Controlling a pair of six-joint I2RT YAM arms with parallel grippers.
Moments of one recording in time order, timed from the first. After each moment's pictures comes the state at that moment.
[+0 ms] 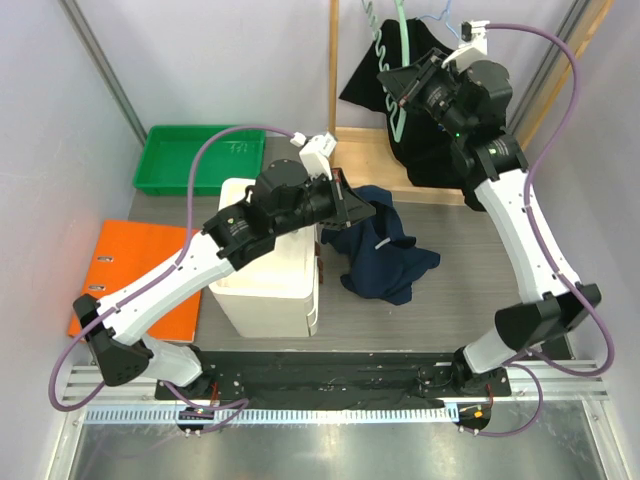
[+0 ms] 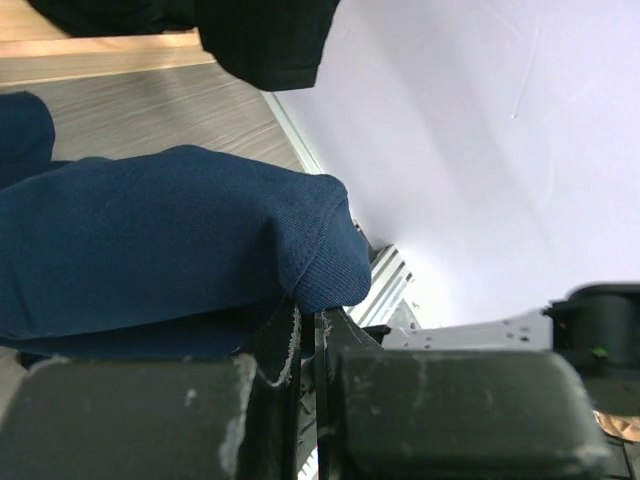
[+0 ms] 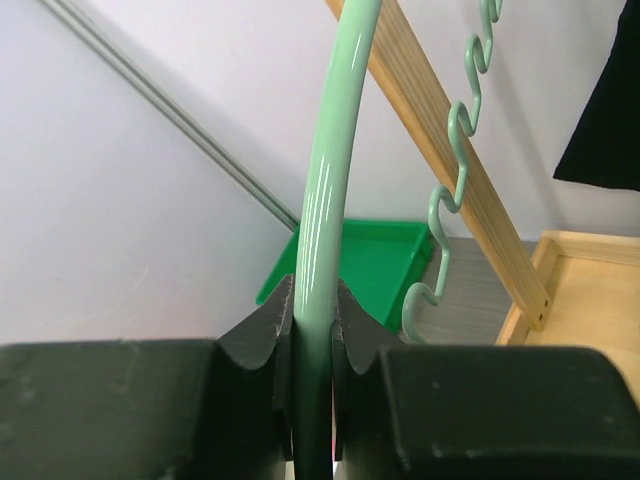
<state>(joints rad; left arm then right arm) -0.92 1.39 1.50 -0.33 0.09 -0.74 0.30 1.52 1.84 -0.21 -0.21 0.63</state>
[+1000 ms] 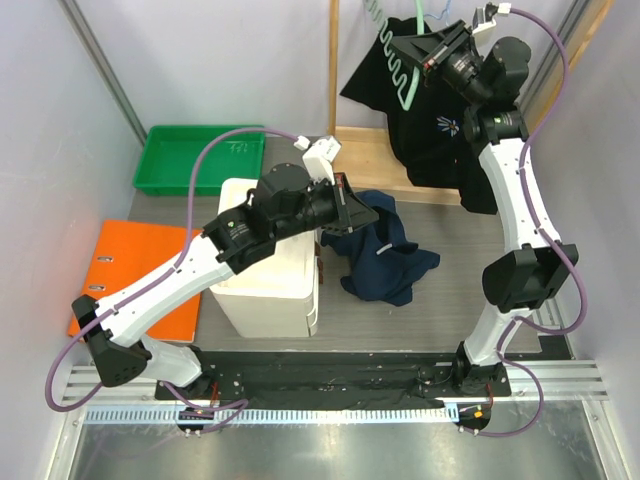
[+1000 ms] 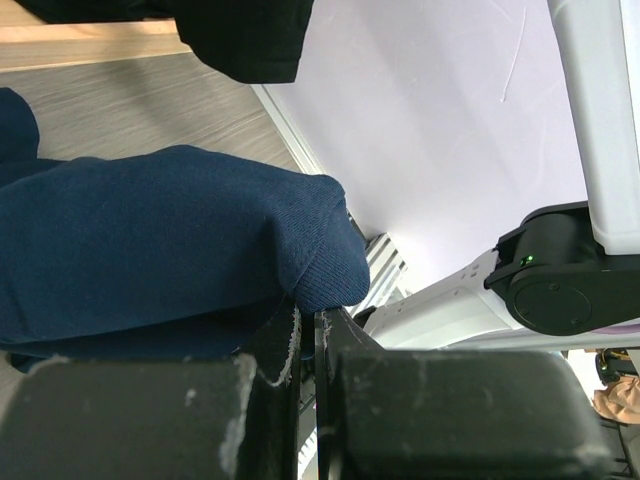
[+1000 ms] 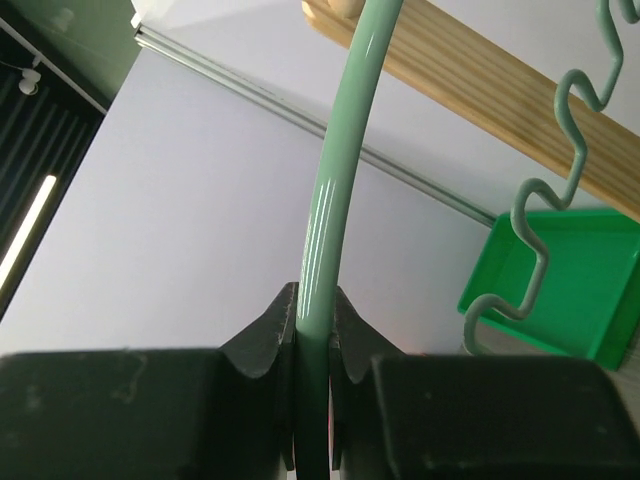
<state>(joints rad) -0.95 1.38 1.50 -0.34 0.09 -0.74 0.10 1.80 2.02 0.07 -0.61 1.27</state>
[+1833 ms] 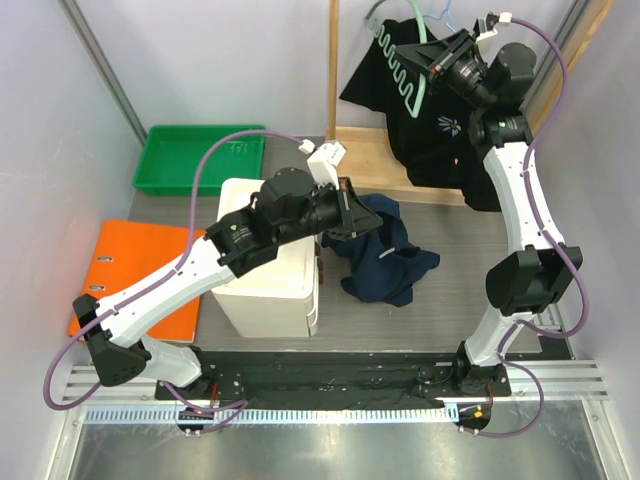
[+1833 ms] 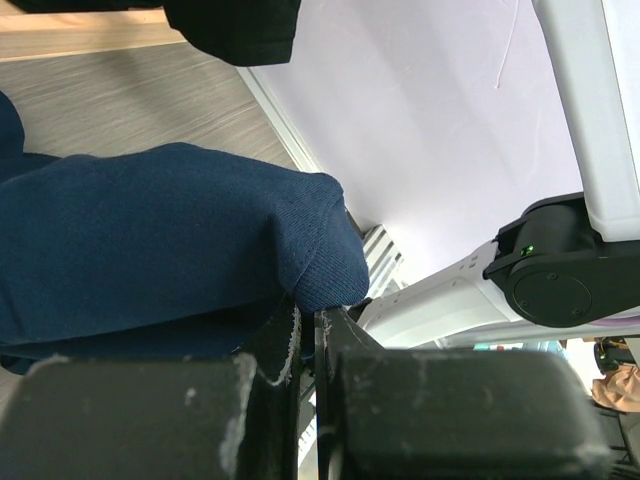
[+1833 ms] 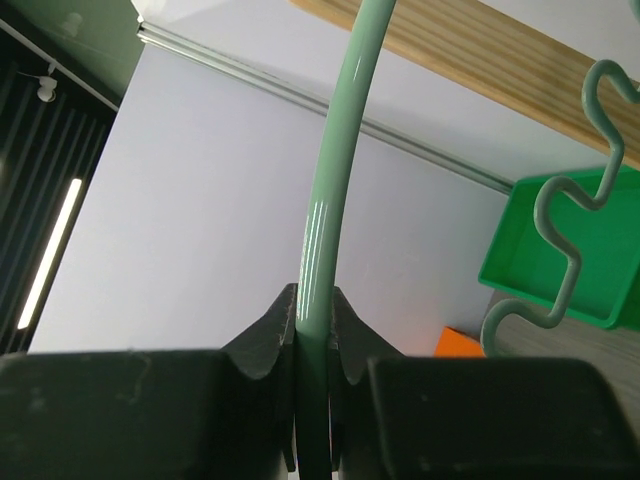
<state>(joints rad) -0.98 1.38 1.50 -0.34 0.07 -0.74 0.07 1.77 1.95 0.09 -0.68 1.36</state>
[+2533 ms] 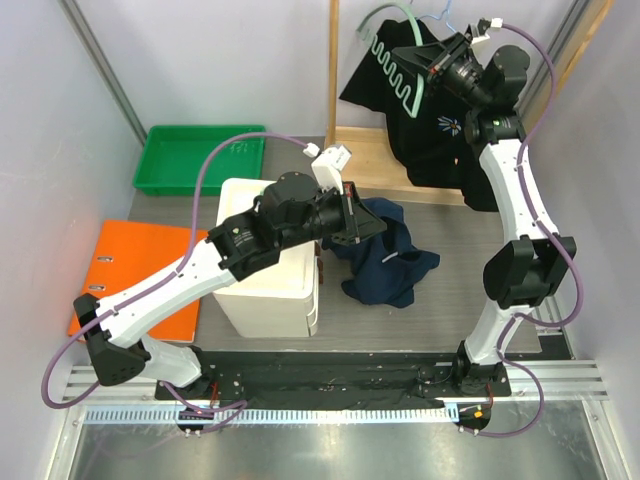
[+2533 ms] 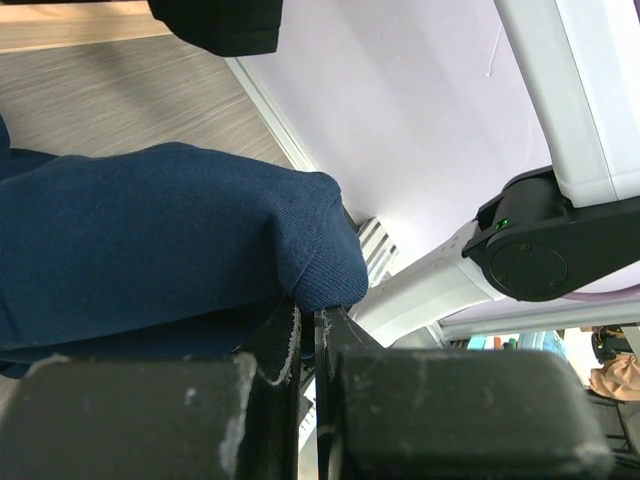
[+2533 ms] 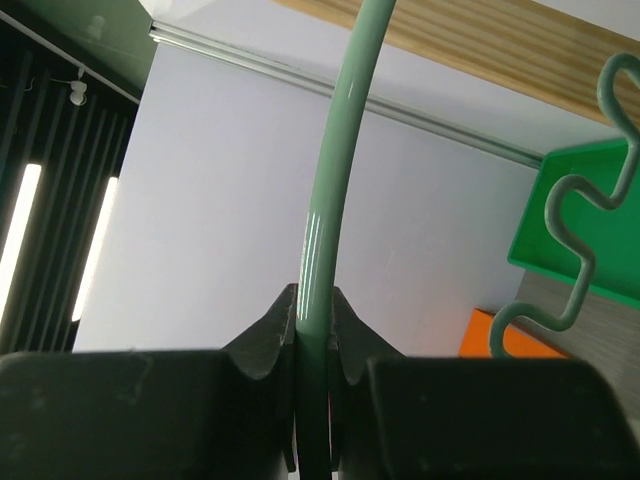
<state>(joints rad) -1.02 1.38 1.50 -0.34 0.06 -0.74 0.05 1.82 1.95 0.17 -0.74 1.50</state>
